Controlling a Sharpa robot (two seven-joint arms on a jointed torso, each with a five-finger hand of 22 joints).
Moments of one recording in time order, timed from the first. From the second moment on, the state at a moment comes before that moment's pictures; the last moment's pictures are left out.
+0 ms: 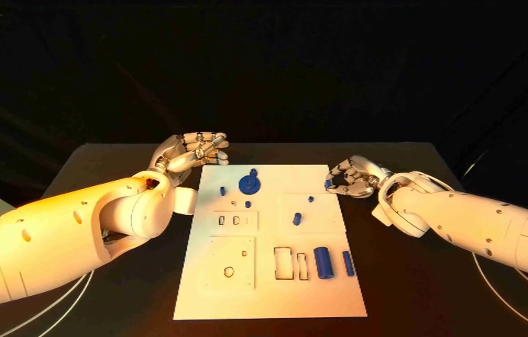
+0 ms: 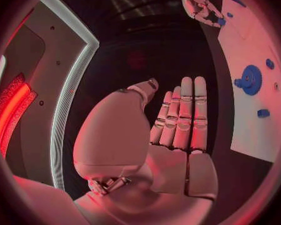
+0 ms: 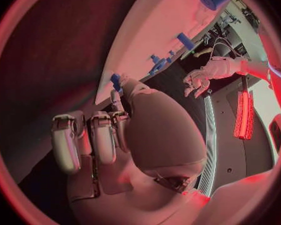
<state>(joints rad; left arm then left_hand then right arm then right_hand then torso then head) 1.17 -0.89 -0.02 1.56 0.00 -0.38 0.45 1.42 -0.18 0.46 0.21 0.07 0.85 0.20 0.25 0.21 1.08 0.15 0.08 0.07 1.06 0.09 0.43 0.51 0.17 0.86 0.19 0.70 0.38 1.17 -0.77 -0.14 1.18 -1.01 -0.38 0.13 1.43 -0.15 0.34 0.13 0.06 0.98 0.15 0.13 0.33 1.47 0.08 1.50 1.31 1.46 0.00 1.56 1.31 0.01 1.47 0.11 1.57 1.31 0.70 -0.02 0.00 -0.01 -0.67</state>
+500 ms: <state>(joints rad) 1.17 -0.90 -0.02 1.56 0.00 -0.38 0.44 1.42 -0.18 0.46 0.20 0.07 0.85 0.20 0.25 0.21 1.08 0.15 0.08 0.07 1.06 0.09 0.43 0.52 0.17 0.86 0.19 0.70 0.38 1.16 -0.75 -0.14 1.17 -1.01 -0.39 0.12 1.43 -0.14 0.35 0.13 0.06 0.99 0.15 0.13 0.33 1.46 0.08 1.50 1.31 1.47 0.00 1.56 1.31 0.01 1.46 0.11 1.57 1.31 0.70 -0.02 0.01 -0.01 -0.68</state>
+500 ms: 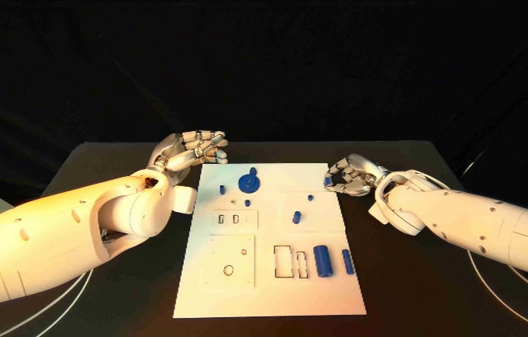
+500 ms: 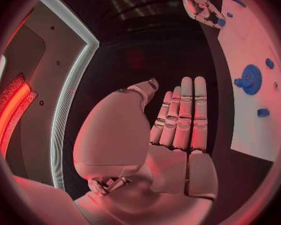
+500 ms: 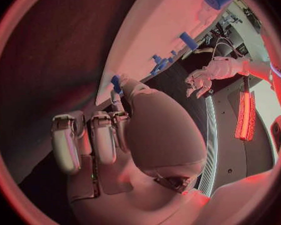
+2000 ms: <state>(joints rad) 1.17 -0.88 -0.02 1.53 -0.01 -0.38 0.42 1.39 -0.19 0.51 0.19 0.07 0.91 0.18 0.27 0.24 1.19 0.11 0.14 0.11 1.10 0.06 0.59 0.62 0.17 0.85 0.17 0.83 0.46 1.21 -0.73 -0.13 1.43 -1.01 -0.57 -0.05 1.41 -0.12 0.44 0.10 0.06 1.04 0.14 0.16 0.33 1.47 0.06 1.52 1.31 1.47 -0.01 1.56 1.31 0.01 1.47 0.09 1.57 1.31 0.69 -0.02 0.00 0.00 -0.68</state>
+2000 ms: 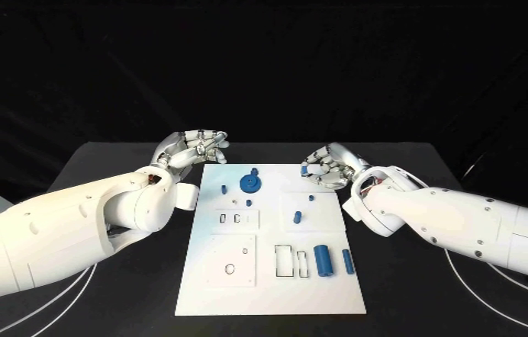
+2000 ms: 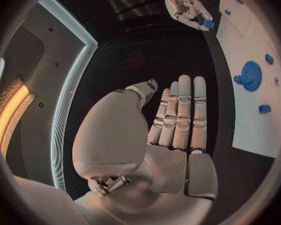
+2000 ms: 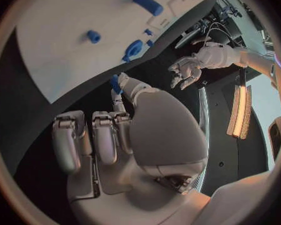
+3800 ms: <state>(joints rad) 1.17 -0.85 -0.02 1.50 -0.06 -0.38 0.37 1.35 -0.18 0.52 0.17 0.07 0.92 0.16 0.28 0.25 1.20 0.08 0.31 0.24 1.26 0.01 1.03 0.94 0.17 0.97 0.12 1.12 0.70 1.08 -0.46 -0.16 1.47 -1.33 -0.60 -0.37 1.35 -0.14 0.45 0.10 0.06 1.04 0.13 0.16 0.34 1.47 0.06 1.52 1.31 1.46 -0.02 1.56 1.31 0.01 1.47 0.09 1.57 1.31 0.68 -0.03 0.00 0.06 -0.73</state>
